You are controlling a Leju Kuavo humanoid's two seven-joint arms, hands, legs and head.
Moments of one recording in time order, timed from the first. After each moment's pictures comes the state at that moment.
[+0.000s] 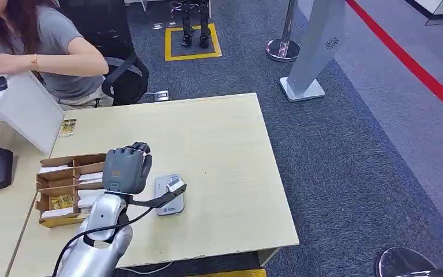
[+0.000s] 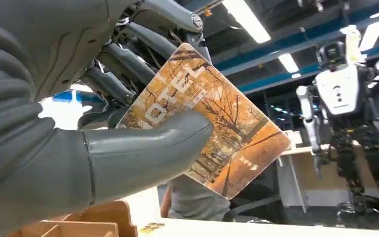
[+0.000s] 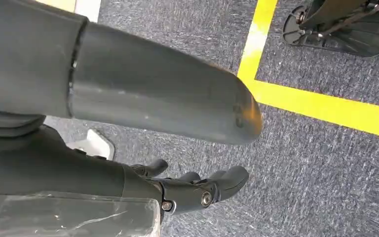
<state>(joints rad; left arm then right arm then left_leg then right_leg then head) -0.30 -0.01 -0.39 -1.32 -1.57 0.28 0.18 -0.09 0.09 -1.06 -0.21 1.55 0.03 -0.07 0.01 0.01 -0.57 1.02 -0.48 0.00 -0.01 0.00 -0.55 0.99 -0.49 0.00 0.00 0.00</state>
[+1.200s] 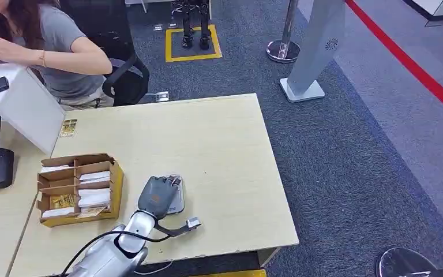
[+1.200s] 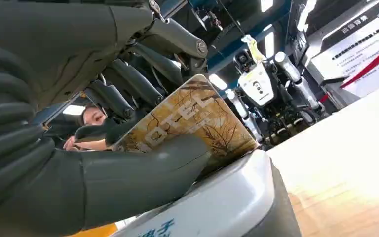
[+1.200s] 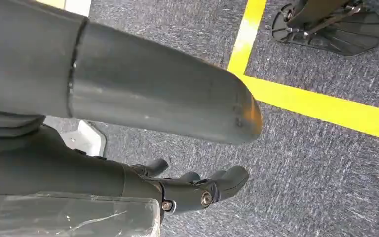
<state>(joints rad) -0.49 0.03 -0.86 -0.74 -1.57 0.33 0.31 -0.12 0.09 -1.04 -0.21 1.55 0.03 -0.07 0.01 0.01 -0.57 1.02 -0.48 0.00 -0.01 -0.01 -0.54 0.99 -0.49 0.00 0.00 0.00</state>
